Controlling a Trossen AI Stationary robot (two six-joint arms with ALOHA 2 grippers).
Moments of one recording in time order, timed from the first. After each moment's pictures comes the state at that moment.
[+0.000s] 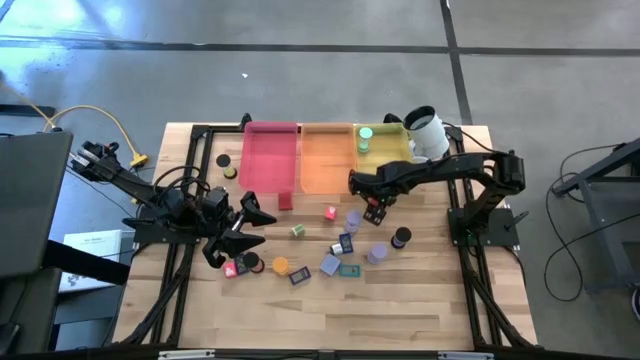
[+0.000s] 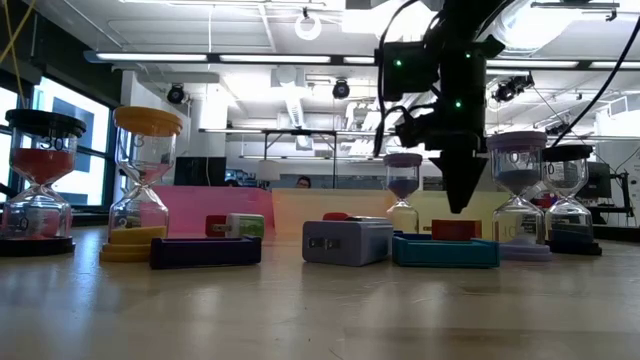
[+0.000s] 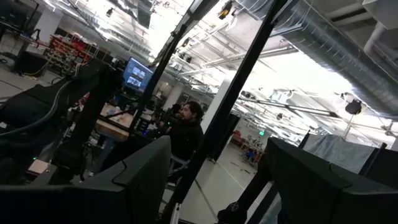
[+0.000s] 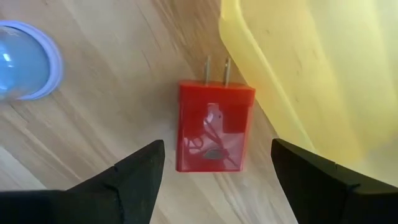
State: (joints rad) left arm -0.50 0.97 0.71 0.71 -0.33 -0.39; right arm -0.17 1.69 1.08 -0.91 0.15 0.38
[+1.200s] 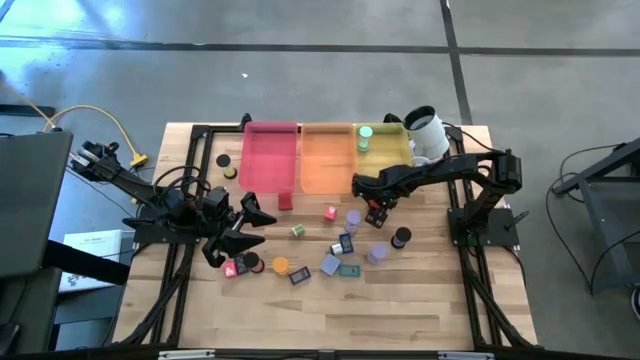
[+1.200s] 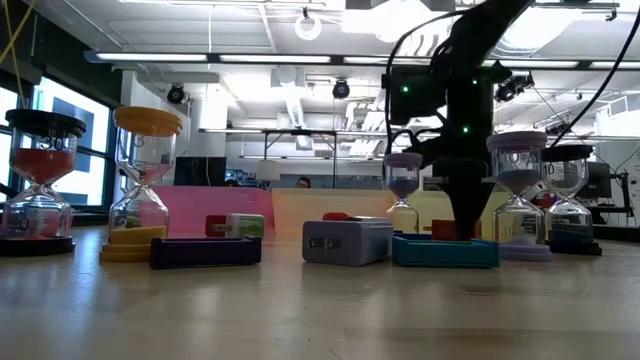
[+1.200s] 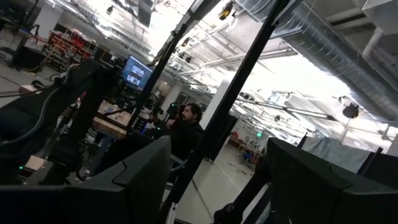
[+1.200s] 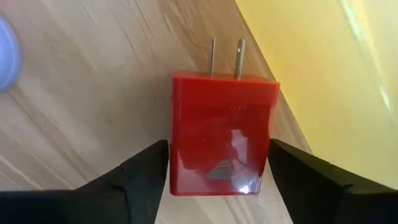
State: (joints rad) left arm -0.50 0.97 0.71 0.71 -0.33 -0.42; right arm -0.20 1.72 0.96 -0.77 0.12 0.36
